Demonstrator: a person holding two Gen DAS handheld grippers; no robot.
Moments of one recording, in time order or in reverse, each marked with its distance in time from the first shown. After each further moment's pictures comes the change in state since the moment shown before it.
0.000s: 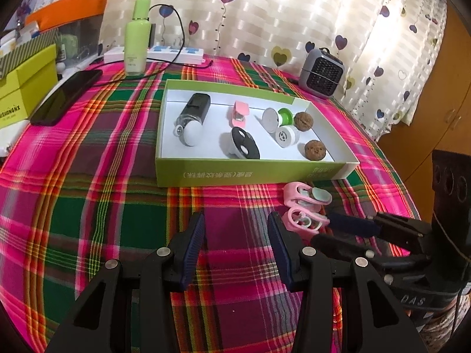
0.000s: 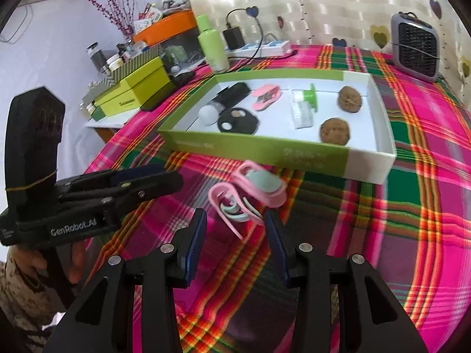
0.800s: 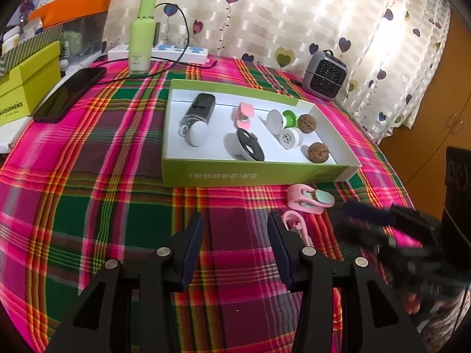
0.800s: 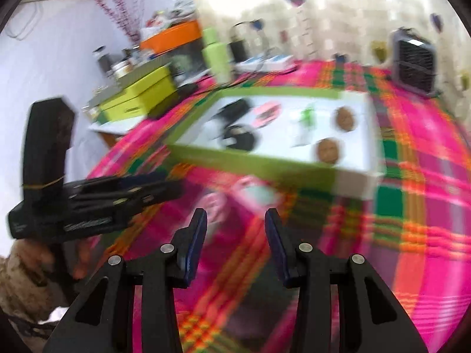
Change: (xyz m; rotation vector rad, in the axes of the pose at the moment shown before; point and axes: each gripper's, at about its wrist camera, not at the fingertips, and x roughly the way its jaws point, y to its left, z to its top) left arm 0.000 0.004 0.001 -0.020 0.007 -0.007; right arm -0.020 -0.003 0.005 -0.028 -0.068 -0.046
